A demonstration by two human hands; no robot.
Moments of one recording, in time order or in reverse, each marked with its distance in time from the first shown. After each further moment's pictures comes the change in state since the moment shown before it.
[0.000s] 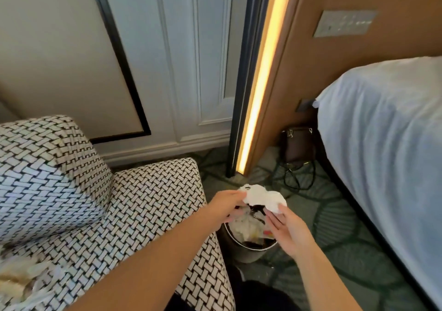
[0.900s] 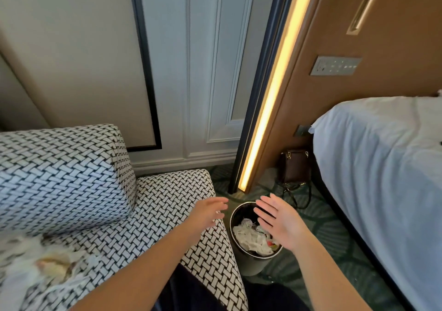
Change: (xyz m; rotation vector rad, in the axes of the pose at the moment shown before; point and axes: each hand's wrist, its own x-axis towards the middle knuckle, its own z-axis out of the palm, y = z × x) left_hand -0.074 -0.025 -0.065 -0.024 0.123 0.189; right_hand -0.079 -0.004 0.061 -0.318 -0.160 -0.036
